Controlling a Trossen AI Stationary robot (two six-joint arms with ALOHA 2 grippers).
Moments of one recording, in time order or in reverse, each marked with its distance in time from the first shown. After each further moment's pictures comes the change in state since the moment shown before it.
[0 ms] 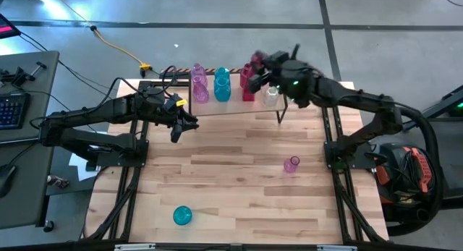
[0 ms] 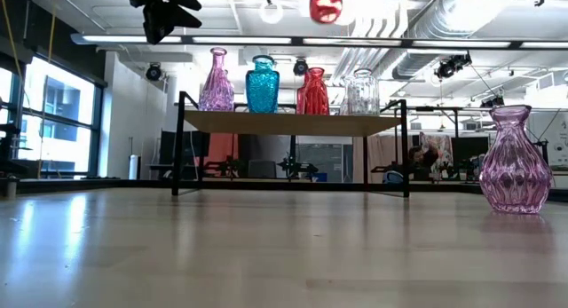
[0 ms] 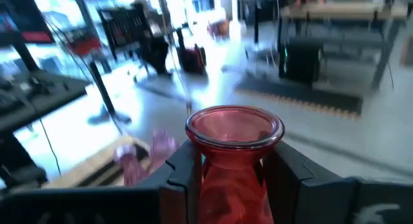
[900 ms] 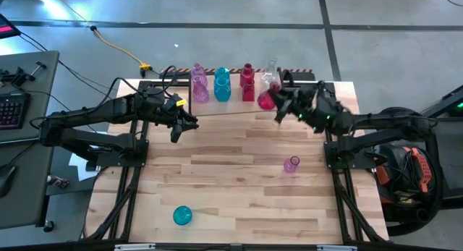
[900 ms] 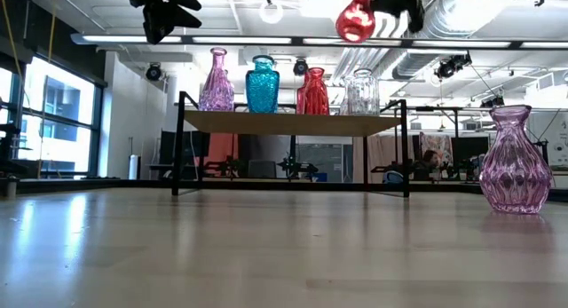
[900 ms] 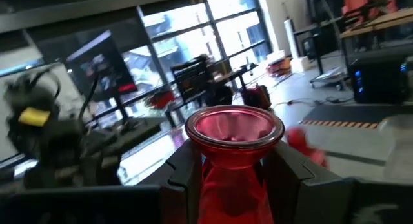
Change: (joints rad) left arm 0.000 0.000 0.000 0.000 0.000 0.002; right arm 0.058 -0.458 -0.861 0.771 -0.142 0.004
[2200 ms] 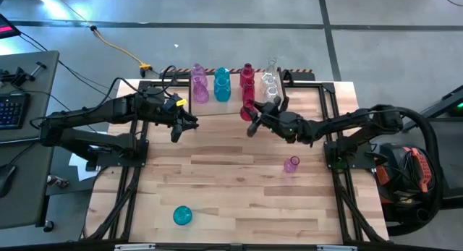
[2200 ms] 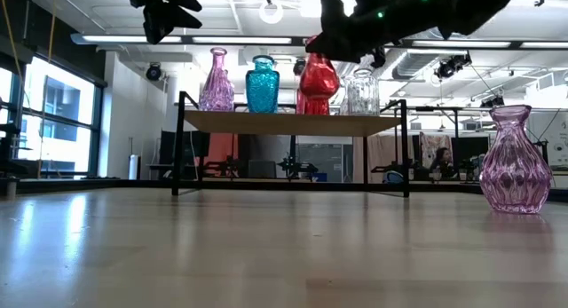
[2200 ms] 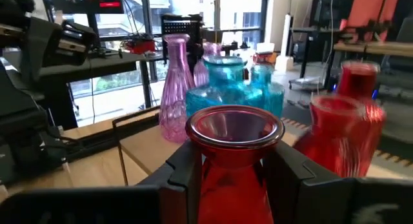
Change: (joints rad) left arm 0.000 0.000 0.000 0.001 -0.014 0.002; right arm 0.065 0.455 -0.009 0.317 0.081 -0.264
